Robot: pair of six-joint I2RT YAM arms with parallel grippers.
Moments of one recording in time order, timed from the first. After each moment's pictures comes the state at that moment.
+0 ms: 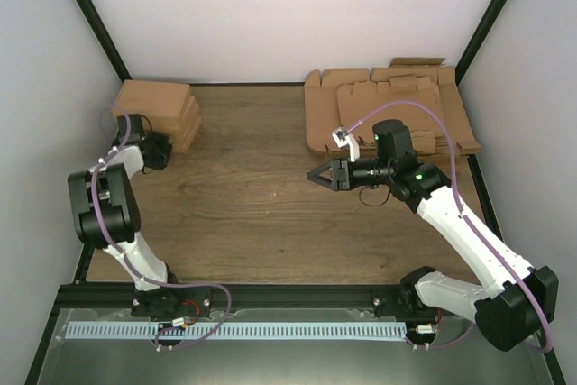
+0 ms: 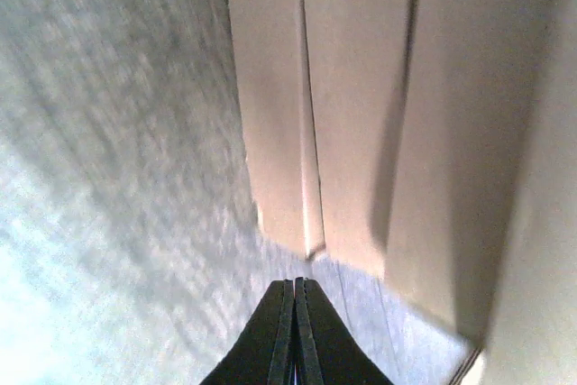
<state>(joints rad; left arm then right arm) 0.26 1.80 1.08 -0.20 0.31 -1.11 0.47 1.10 1.00 -0.48 -0.85 0.46</state>
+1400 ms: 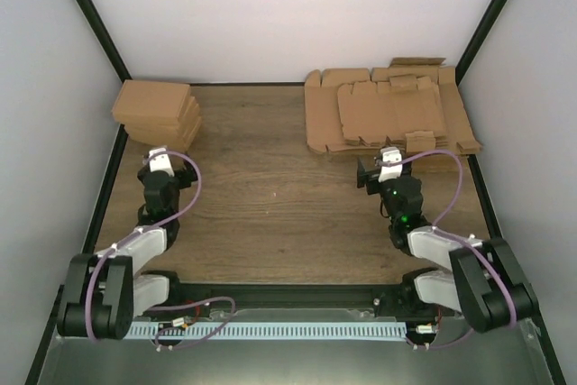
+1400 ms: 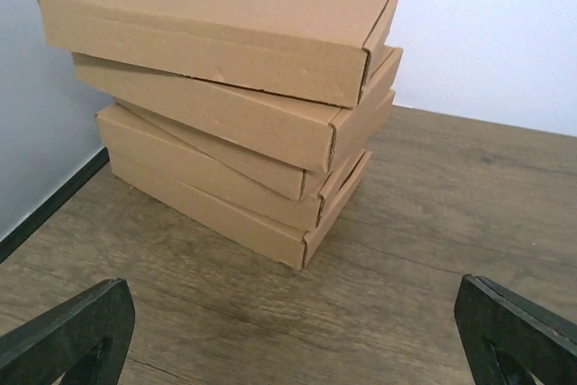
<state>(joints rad) -0.06 1.13 0.27 0.63 -0.25 -0.17 0.27 1.17 0.22 0.83 0.11 -0.10</state>
